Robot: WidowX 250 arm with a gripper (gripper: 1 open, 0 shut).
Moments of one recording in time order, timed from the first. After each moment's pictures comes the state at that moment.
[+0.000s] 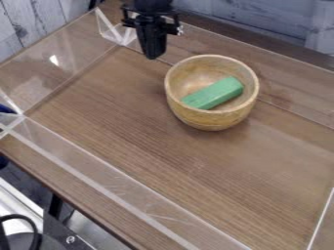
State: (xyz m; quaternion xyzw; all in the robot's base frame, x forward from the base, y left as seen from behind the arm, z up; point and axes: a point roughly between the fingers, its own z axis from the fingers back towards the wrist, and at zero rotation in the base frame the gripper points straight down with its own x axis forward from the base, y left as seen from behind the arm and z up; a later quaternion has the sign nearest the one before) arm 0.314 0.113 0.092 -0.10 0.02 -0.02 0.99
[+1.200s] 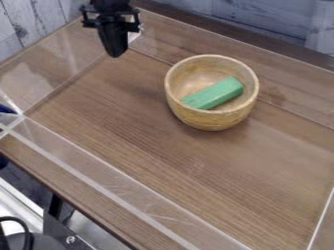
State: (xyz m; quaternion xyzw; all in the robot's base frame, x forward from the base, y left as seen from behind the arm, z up) arm 0.296 0.167 0.082 -0.08 0.01 0.06 0.99
